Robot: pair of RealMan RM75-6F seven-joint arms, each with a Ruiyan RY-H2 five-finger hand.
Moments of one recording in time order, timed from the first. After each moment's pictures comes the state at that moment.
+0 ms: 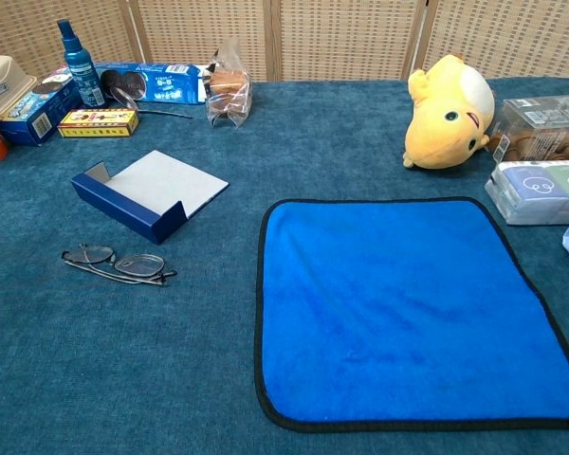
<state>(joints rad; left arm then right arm) -0.12 -1.06 -0.01 -1.98 1.36 1.29 0.32 0.03 -1.13 0.03 -1.60 -1.62 1.58 -0.05</state>
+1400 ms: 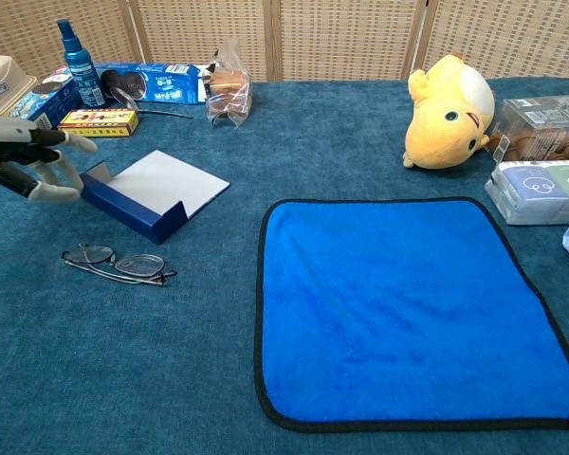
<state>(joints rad) -0.67 -1.25 -0.16 -1.58 0.81 0.70 0.13 -0.03 -1.11 0.04 -1.59 -1.61 1.67 -0.03</state>
